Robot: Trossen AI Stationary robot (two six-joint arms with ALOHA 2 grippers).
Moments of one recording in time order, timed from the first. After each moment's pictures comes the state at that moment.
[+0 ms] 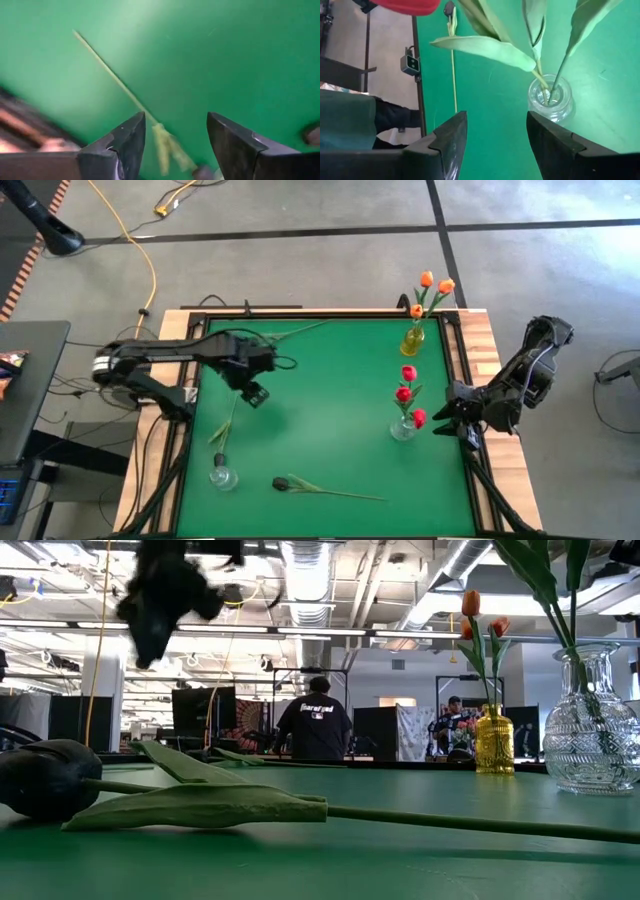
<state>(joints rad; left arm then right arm) 0.18 1.41 1.20 -1.32 0.04 -0.66 0.81 0.77 1.01 -1.10 0.38 1.06</state>
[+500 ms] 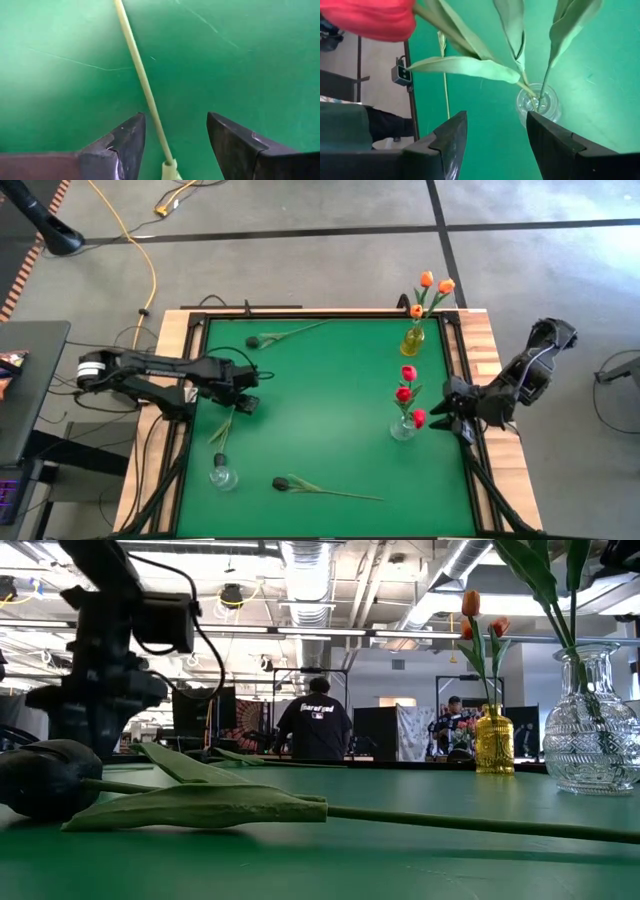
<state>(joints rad) 0.23 1.26 0.58 -0.82 0.10 -0.98 0.74 0.77 1.01 -1.10 0.37 1.04</state>
